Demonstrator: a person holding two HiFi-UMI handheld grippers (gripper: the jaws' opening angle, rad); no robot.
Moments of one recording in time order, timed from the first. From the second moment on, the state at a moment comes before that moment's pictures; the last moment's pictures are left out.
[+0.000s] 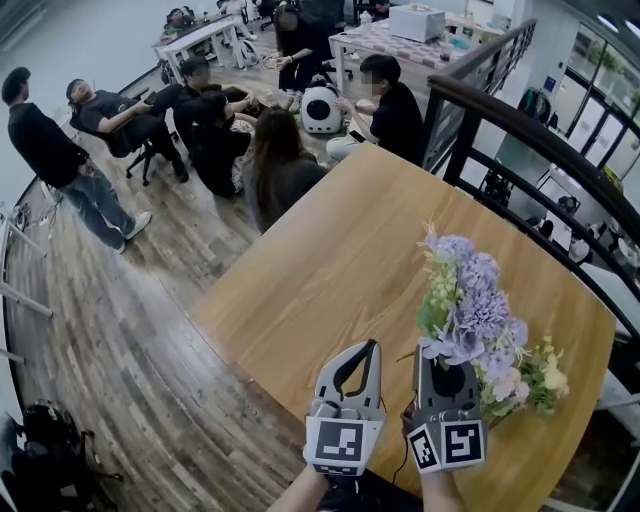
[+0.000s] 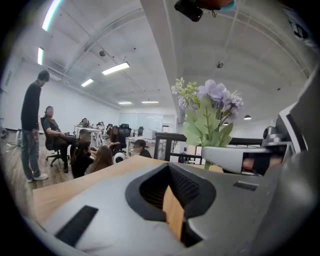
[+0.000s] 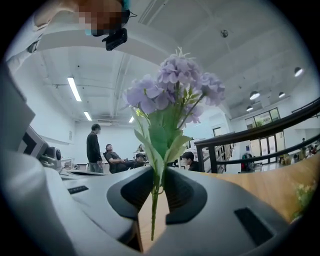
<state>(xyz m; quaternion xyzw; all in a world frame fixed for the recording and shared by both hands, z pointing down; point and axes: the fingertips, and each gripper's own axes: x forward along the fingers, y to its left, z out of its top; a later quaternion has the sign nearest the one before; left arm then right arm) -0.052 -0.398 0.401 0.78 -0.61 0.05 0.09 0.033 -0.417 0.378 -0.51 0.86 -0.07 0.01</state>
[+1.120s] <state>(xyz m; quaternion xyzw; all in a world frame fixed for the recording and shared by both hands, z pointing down) -0.068 -0.395 0.435 0.77 -0.62 0.06 0.13 0.017 -0.414 0.431 -0.49 0.86 -0.13 -0.04</state>
